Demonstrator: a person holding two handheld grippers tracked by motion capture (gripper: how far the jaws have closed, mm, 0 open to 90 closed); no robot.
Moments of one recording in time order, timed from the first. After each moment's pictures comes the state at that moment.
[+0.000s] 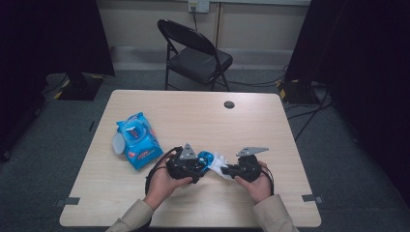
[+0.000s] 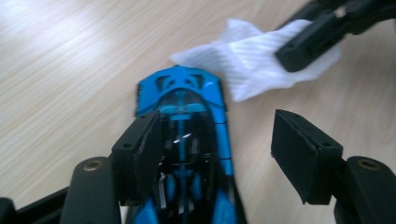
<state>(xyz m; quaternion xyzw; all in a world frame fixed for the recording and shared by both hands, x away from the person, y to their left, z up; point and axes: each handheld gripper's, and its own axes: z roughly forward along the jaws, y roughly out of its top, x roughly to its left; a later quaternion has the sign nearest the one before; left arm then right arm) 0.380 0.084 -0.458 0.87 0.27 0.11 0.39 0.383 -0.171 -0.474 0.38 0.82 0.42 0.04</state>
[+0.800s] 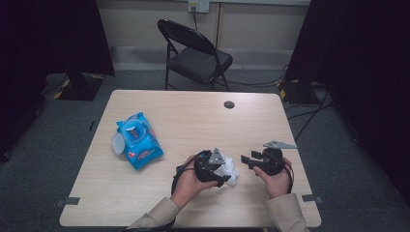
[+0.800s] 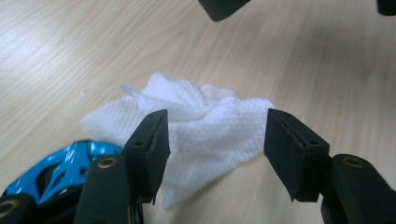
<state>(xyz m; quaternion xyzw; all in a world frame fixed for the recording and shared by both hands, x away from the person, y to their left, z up) 0.385 0.004 -0.470 0.89 0.21 0.08 0.39 0.393 -0.234 -0.461 0.49 0.74 0.44 0.13</state>
